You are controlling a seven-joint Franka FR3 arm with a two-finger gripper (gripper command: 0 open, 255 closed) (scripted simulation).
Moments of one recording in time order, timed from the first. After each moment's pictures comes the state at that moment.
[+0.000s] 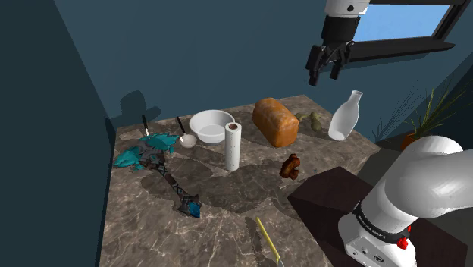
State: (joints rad) arm -0.01 -0.76 -0.01 -2.30 -0.01 1.51 0.13
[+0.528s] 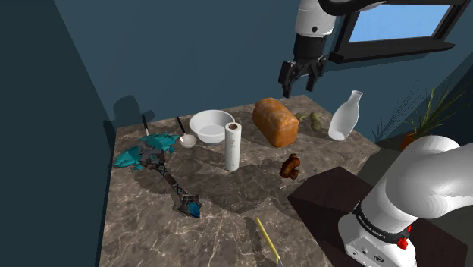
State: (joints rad) arm 0.00 -0.65 0.09 -2.34 0.04 1.67 0.26
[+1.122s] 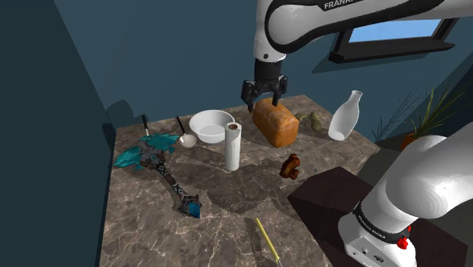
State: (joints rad) arm 0.01 -0.39 0.21 -2.30 0.06 1.91 0.45
